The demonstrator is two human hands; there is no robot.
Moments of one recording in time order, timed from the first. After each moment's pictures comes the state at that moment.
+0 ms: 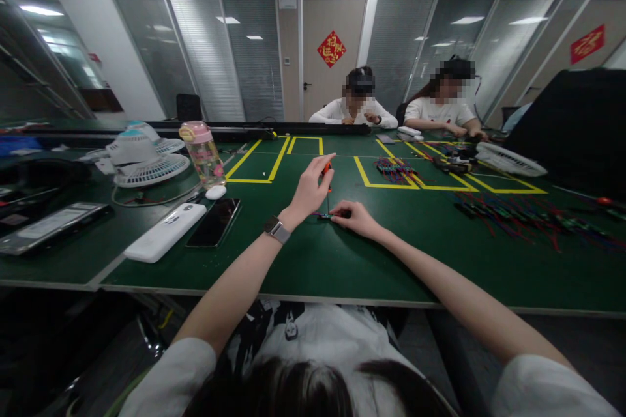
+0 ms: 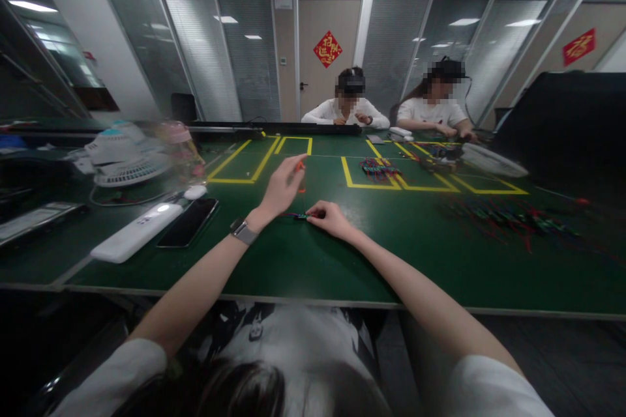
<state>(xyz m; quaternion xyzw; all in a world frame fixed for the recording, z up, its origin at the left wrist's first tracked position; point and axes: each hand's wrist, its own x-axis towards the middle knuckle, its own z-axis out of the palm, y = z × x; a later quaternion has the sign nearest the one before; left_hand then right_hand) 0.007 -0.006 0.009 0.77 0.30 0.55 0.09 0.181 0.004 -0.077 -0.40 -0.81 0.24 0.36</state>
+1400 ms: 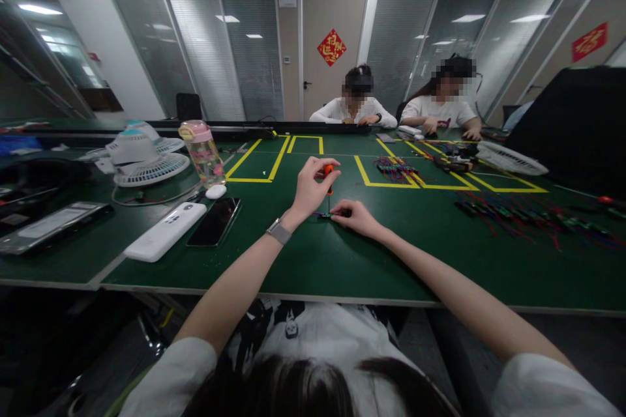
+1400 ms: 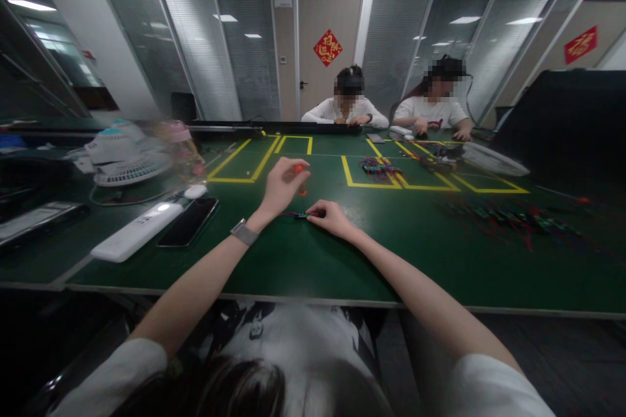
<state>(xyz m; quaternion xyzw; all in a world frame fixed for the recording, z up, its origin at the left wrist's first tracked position) 0.013 -0.007 0.008 0.72 0.30 0.60 0.15 0.180 0.003 -0.075 -0.40 -0.81 0.25 0.36</state>
